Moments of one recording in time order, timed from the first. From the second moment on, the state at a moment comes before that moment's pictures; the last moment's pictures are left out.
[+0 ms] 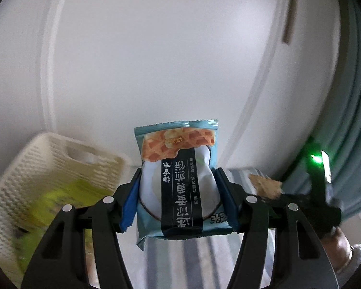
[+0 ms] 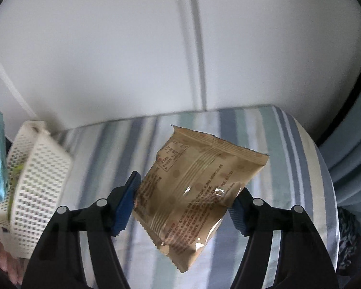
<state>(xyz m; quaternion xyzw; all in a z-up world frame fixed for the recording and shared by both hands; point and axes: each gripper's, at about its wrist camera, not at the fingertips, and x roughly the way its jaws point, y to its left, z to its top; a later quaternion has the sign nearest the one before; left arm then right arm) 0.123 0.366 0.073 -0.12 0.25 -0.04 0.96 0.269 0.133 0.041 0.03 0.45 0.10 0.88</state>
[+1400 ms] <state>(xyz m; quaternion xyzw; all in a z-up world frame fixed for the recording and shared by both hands) 0.014 0.561 0.143 -0.15 0.13 0.23 0.95 0.214 0.424 0.107 -0.03 0.43 0.37 0.82</state>
